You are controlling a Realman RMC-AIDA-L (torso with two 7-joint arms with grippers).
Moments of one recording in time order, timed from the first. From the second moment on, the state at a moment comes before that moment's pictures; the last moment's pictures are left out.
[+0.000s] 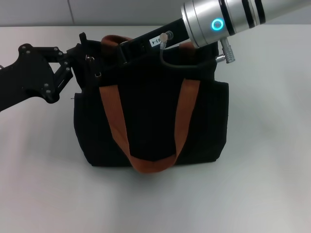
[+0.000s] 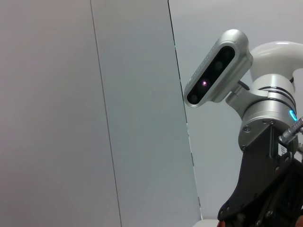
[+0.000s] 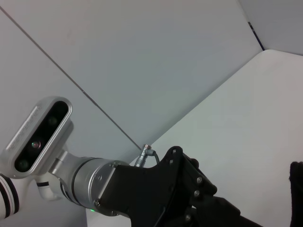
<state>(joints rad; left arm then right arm) -0.52 -2.03 0.31 0.51 1.93 1.78 -0.84 1.06 2.08 -1.17 -0.64 -1.85 -1.39 2.26</state>
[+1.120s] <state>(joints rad) -0.51 -2.03 0.30 0.51 1.92 1.79 -0.84 1.05 2.08 -1.18 -0.69 -1.90 -1.38 2.30</state>
